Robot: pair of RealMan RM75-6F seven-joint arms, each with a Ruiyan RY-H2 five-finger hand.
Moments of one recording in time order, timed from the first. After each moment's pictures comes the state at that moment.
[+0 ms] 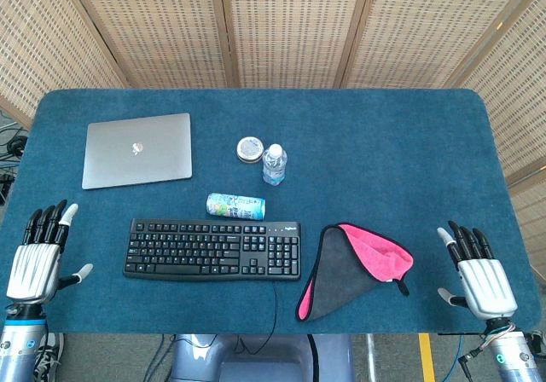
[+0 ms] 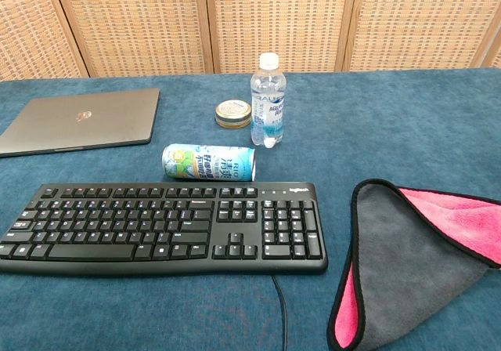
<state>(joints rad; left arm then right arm) -0.10 -1.29 -0.06 -1.64 1.49 1.52 0.25 0.12 -1.15 0.01 -1.61 -1.53 1.40 -0.13</state>
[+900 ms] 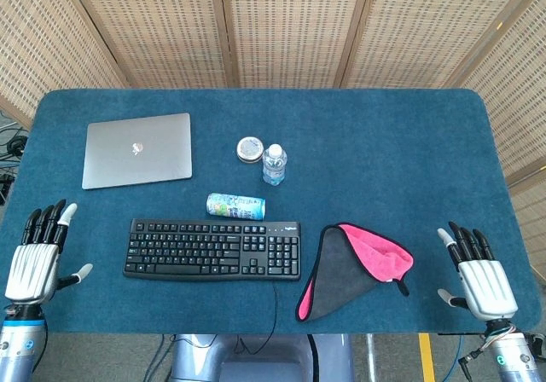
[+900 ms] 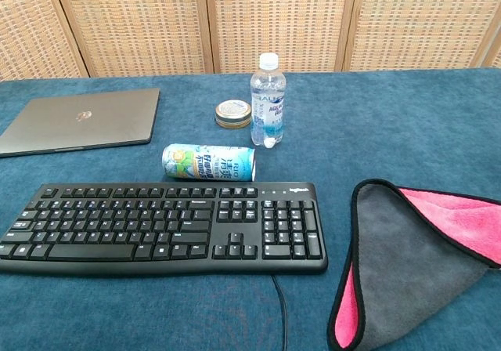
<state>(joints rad) -0.10 -1.28 -0.06 -1.65 1.50 1.52 0.24 0.11 -1.15 0.01 -1.62 -1.53 1.40 -0.13</state>
